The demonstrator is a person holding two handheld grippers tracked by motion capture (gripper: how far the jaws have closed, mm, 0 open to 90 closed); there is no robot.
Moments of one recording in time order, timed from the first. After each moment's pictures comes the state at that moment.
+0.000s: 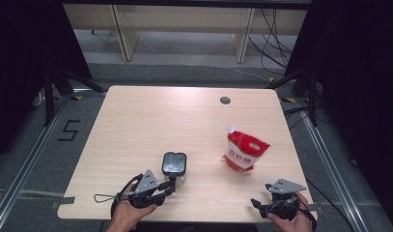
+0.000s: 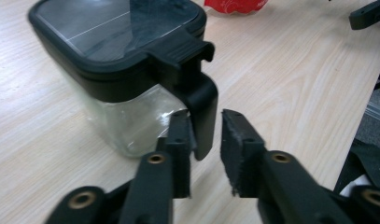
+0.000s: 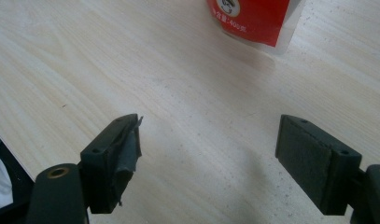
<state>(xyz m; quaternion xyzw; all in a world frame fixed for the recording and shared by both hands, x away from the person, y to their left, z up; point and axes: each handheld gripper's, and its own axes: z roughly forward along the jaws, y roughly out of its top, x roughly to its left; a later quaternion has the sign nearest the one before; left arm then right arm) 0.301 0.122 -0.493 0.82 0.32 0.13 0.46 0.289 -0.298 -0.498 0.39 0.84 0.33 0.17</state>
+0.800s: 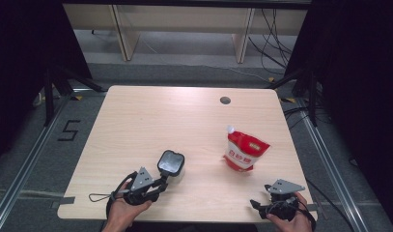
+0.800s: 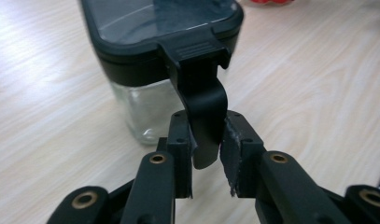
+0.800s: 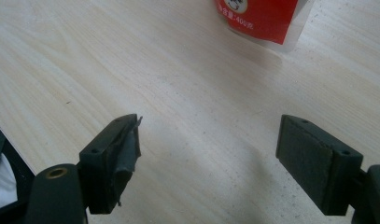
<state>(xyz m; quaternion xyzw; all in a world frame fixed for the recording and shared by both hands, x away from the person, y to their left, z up) 0.309 0.146 -0.492 0.82 0.34 0.16 0.43 0.289 -0.297 -0.499 0.38 0.85 0.33 0.16</state>
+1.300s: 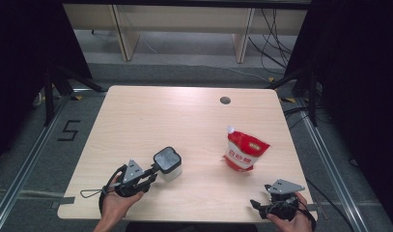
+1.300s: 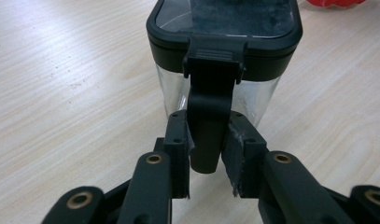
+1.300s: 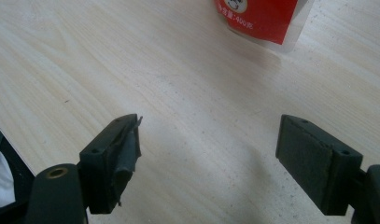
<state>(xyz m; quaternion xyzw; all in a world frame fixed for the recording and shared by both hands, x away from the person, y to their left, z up) 0.326 0.167 -0.492 0.80 0.38 0.21 0.42 0.289 -0.297 -0.499 0.38 0.85 0.33 0.16</state>
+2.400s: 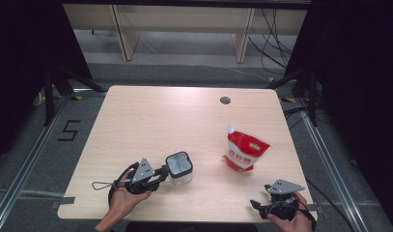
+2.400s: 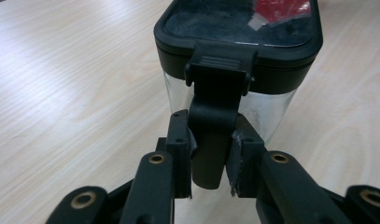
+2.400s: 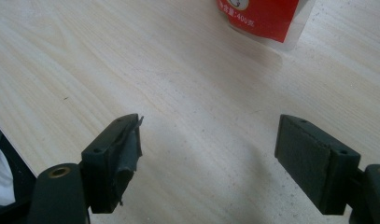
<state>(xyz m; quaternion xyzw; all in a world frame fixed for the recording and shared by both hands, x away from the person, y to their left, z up) 0.337 0.145 -0.498 0.83 0.29 0.18 0.44 0.289 -0.297 -0.500 0.38 0.85 0.33 0.16</state>
